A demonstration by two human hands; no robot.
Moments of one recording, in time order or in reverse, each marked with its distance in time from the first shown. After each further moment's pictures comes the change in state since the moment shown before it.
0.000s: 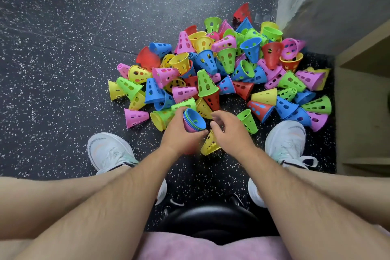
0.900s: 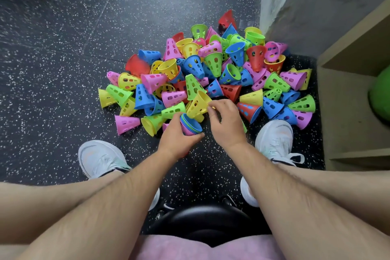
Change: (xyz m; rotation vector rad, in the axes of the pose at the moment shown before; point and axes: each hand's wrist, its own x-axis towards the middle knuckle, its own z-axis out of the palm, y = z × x) left_hand -0.003 0.011 0.015 0.054 -0.018 -0.009; right_hand 0.013 -0.001 -0.010 0.042 0.359 -0.141
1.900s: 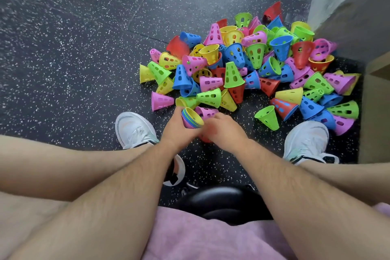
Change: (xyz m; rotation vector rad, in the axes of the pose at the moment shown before) left_hand -0.036 -0.060 -0.058 -0.127 0.101 -0.133; right_hand -0.036 -0.035 0.064 -0.400 -0.729 -0.072
